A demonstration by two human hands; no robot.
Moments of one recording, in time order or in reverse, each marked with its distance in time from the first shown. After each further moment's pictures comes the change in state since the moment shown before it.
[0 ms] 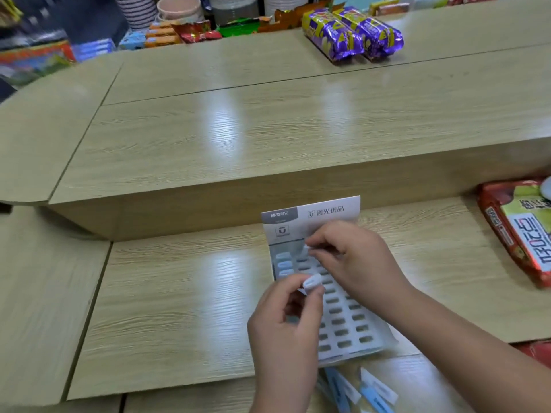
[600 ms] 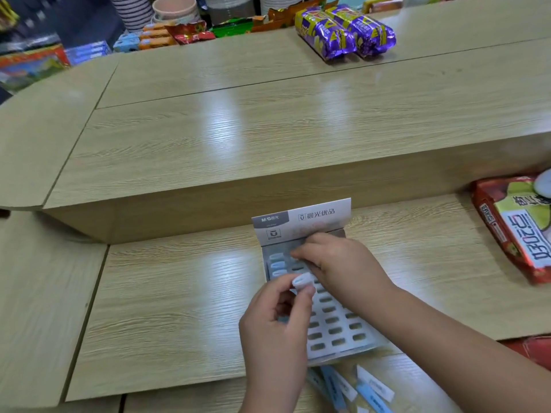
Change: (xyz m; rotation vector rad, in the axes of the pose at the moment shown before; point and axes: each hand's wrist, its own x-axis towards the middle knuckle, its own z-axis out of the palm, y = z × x) left_hand 0.002 0.002 0.000 0.018 -0.002 -0.051; right_hand 0.001 -0.001 0.005 -0.246 -0.225 -0.120
